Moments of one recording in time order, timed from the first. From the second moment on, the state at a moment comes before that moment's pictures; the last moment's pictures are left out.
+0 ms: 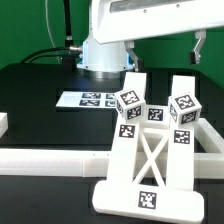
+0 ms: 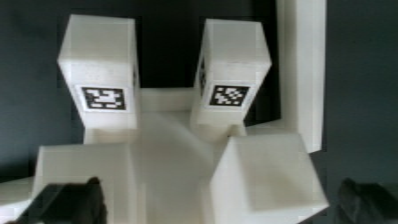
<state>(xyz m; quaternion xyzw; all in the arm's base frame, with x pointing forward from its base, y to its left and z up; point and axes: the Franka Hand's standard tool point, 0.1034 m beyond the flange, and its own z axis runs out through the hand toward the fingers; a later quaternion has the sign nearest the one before) 0.600 0.052 0.133 -0.99 0.09 -0.08 0.08</state>
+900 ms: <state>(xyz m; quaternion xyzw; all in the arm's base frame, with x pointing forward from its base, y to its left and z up) 0.609 0.043 0.136 -0.99 0.09 -0.08 0.08</state>
